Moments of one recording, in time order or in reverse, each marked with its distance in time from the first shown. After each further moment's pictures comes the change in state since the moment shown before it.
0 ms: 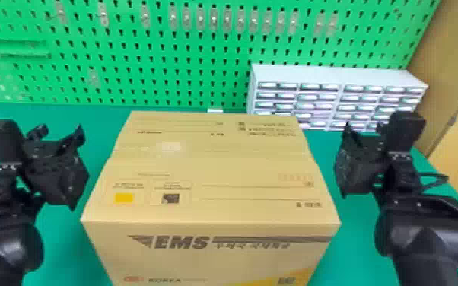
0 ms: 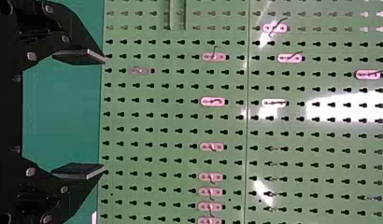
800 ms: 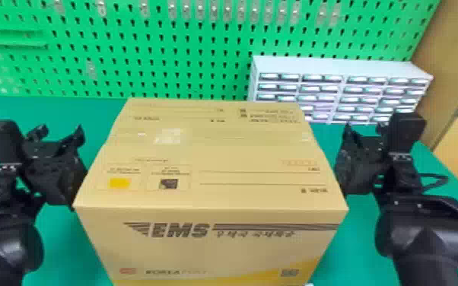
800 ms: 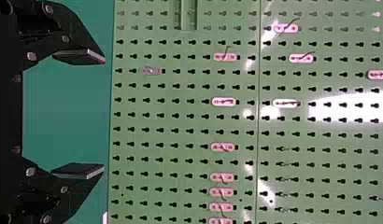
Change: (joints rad) left arm 0.001 0.000 0.001 0.000 0.000 0.000 0.000; right arm 0.002 0.000 -0.002 0.000 0.000 -0.001 0.000
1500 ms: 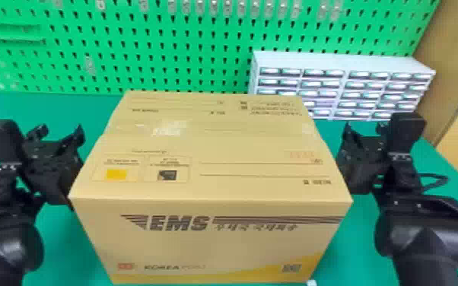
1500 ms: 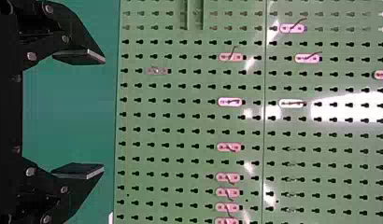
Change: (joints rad) left arm -0.001 0.000 0.000 0.000 0.000 0.000 0.000; right arm -0.002 0.003 -0.002 0.003 0.000 -0.001 0.000
